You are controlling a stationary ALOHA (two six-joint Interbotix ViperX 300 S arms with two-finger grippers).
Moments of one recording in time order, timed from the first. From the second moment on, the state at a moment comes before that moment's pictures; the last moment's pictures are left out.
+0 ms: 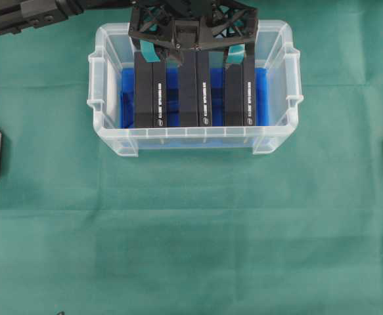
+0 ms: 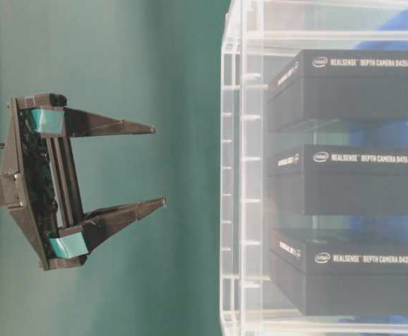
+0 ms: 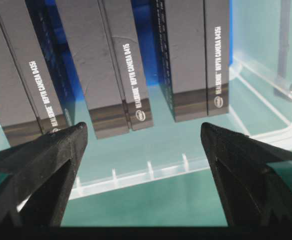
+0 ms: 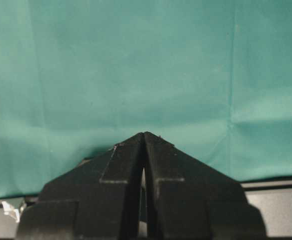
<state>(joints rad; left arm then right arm) 0.22 0.31 -0.50 0.02 1.50 -1.24 -0.02 -0.67 0.47 -0.07 1.52 0.17</state>
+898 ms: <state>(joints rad) 0.22 0.31 -0.44 0.02 1.46 -1.24 -0.02 -0.67 0.47 -0.07 1.52 0.17</state>
